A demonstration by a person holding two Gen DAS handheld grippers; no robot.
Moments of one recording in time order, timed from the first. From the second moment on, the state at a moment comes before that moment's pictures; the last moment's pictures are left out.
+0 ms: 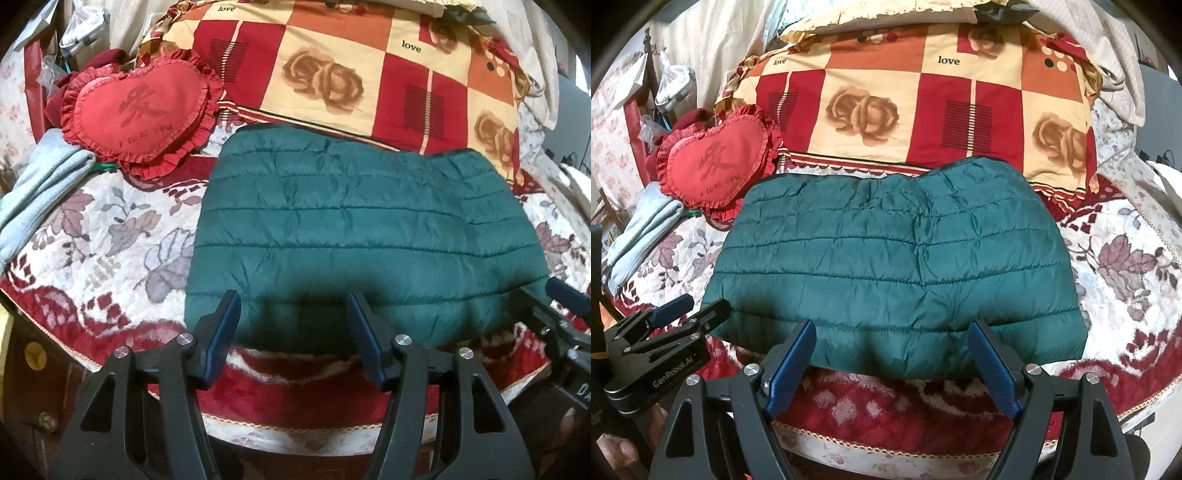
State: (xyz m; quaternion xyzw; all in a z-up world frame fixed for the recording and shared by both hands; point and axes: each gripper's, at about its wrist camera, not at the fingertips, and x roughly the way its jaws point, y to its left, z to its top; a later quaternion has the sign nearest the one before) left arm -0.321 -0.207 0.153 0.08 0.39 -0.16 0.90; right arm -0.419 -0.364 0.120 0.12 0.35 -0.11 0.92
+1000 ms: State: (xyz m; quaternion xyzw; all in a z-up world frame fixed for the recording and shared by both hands) left arm -0.327 -0.211 0.156 0.09 0.38 -0.17 0.90; right arm -0.418 -0.362 0.120 0.12 0.35 -0.11 0.92
